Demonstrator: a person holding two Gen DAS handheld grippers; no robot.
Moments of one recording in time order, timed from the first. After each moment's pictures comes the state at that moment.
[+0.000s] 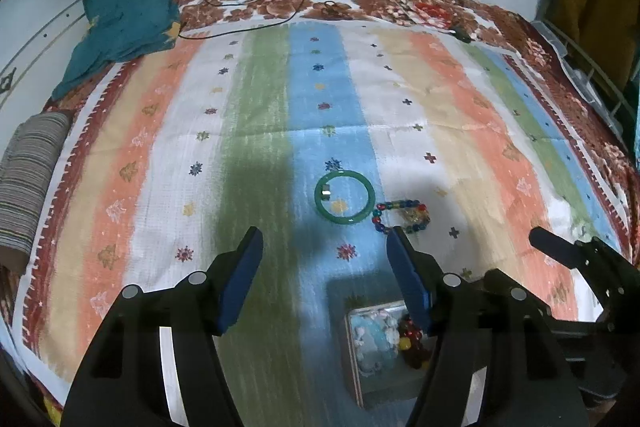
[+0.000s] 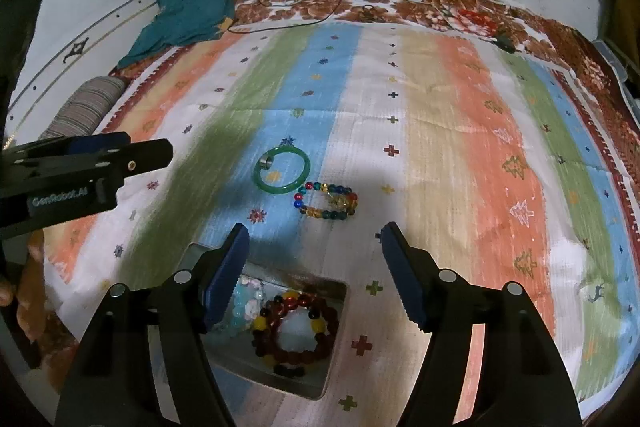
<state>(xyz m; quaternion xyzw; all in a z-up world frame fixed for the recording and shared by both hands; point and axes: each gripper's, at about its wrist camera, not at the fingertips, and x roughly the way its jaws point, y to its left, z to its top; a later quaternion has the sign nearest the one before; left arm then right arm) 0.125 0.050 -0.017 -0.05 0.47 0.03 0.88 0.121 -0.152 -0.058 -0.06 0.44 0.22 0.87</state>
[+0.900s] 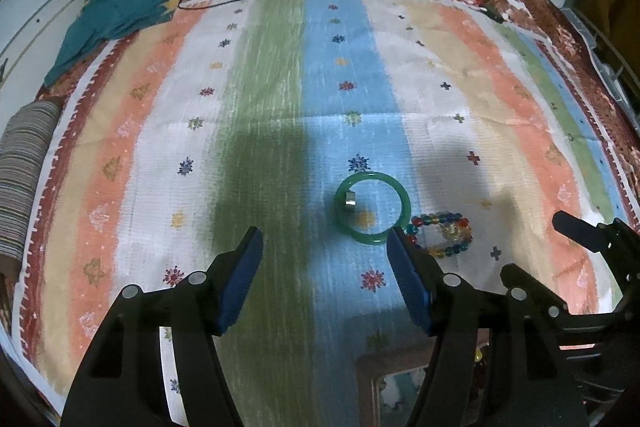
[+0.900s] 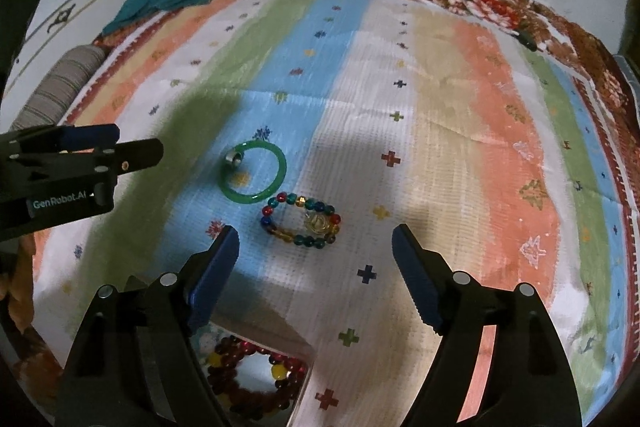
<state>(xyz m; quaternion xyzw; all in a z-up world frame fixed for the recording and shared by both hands) 0.184 0.063 -0.060 -0.05 0.52 0.05 0.85 0.190 -0.131 -0.090 -0.11 0.48 0.22 0.84</state>
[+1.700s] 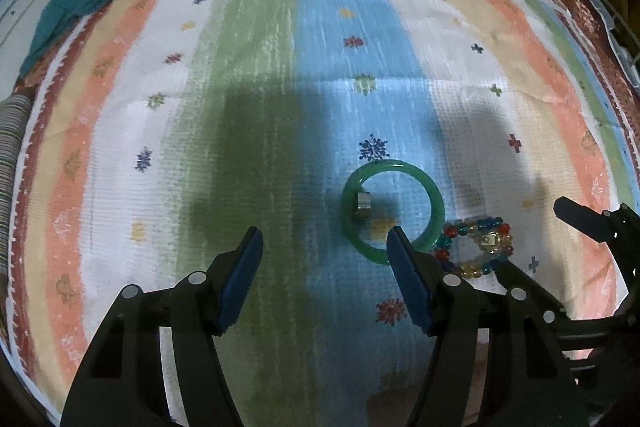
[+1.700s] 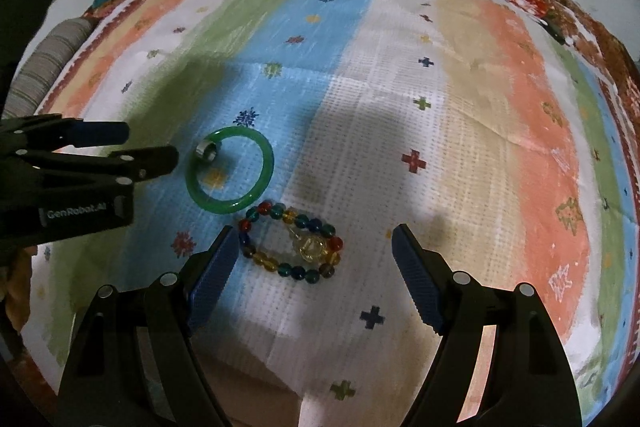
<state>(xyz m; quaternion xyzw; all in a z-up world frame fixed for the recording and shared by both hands) 0.233 0.069 -0.116 -0.05 0.58 0.04 0.81 0.232 -0.107 -0.133 -0.15 0.52 0.23 0.81</state>
